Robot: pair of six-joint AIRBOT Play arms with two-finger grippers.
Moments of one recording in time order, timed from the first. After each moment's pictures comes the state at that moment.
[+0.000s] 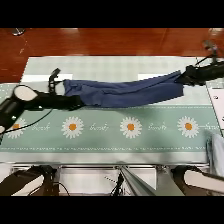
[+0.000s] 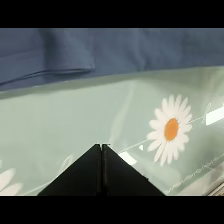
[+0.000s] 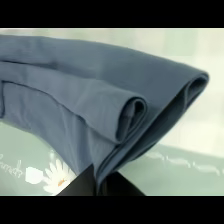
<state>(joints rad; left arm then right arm) -0.19 -1.12 0.78 0.77 -0.90 -1.33 -0.29 -1.36 1.34 -0.91 1.40 1.24</state>
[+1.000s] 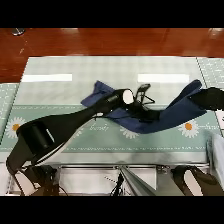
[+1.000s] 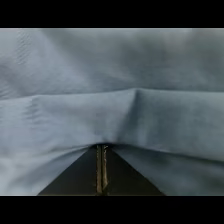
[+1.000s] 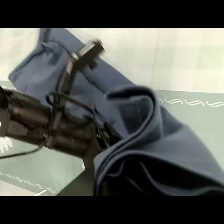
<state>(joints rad) -0.89 -1.91 1.61 0.75 -0.90 -1.65 -0.29 -0.70 1.06 -0.92 1.48 1.39</state>
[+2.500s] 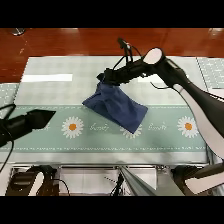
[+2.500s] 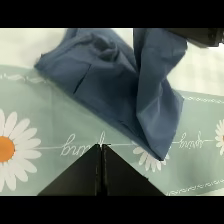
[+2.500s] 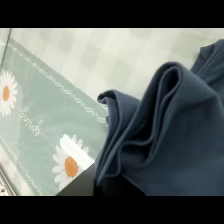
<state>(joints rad) 0.06 -0.32 0.58 0.93 -1.12 -1.60 0.44 -1.71 1.59 -0.71 1.01 1.38</state>
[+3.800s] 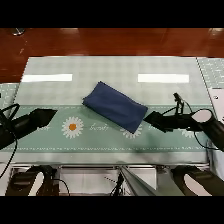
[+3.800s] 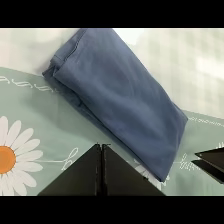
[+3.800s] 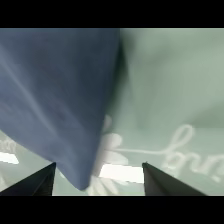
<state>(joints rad) 0.06 -0.33 0.51 0.92 -1.00 -1.62 0.07 -1.02 0.47 -0.73 0.86 1.47</state>
